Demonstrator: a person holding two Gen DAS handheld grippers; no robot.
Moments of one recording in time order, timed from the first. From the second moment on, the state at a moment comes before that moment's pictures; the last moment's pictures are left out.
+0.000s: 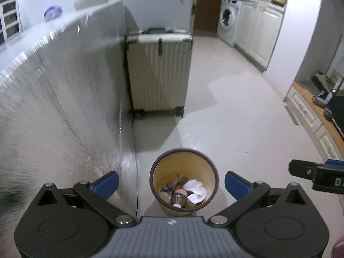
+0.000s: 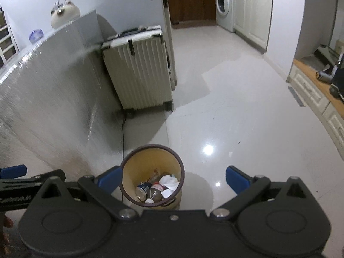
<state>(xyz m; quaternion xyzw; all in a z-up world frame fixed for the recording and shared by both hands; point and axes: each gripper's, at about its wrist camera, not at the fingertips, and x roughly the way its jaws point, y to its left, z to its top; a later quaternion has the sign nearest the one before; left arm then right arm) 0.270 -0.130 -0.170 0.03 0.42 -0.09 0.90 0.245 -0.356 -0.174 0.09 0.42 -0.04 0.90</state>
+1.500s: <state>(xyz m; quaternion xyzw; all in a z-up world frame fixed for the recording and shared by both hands) 0.119 -0.032 -0.051 0.03 0.36 -0.06 0.93 0.104 -0.268 -0.048 0.03 0.35 0.00 0.93</state>
